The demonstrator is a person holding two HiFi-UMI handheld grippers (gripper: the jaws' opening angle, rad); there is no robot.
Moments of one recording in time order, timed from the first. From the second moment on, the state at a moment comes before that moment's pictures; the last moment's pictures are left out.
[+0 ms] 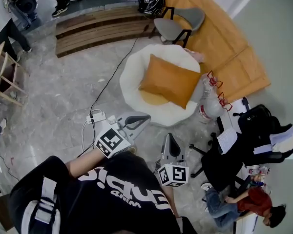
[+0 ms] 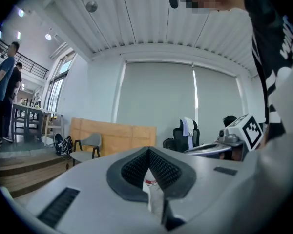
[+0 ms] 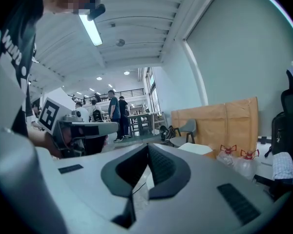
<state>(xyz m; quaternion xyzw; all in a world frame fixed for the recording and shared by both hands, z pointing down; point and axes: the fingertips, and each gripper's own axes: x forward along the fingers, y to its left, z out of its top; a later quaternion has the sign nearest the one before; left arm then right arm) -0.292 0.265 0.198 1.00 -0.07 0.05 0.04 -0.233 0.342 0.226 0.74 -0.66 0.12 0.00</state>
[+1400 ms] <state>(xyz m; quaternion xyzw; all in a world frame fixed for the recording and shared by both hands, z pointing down) -0.157 0.130 0.212 1.00 -0.07 0.05 0.04 -0.103 0.221 0.250 0.75 -0.65 0.14 0.01</state>
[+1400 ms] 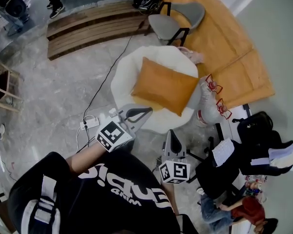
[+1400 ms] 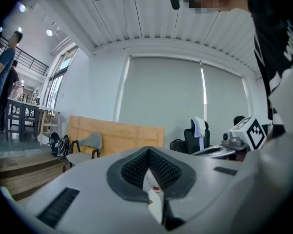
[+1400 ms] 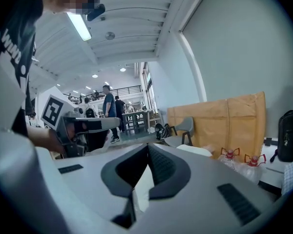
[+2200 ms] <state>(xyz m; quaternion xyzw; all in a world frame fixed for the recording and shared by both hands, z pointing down) -0.066 -0.020 0.206 1.00 -0.02 0.05 0.06 -0.023 0.074 0.240 0.78 -0.61 0.14 0.02</state>
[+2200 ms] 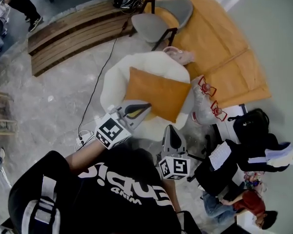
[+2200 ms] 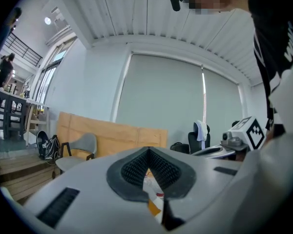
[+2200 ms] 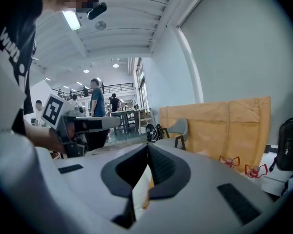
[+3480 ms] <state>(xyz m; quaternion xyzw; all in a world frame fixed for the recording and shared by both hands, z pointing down) 0.104 -0.058 0.321 0.99 0.03 0.15 0.09 0.145 0.019 0.343 0.79 -0.58 0.21 0.01</state>
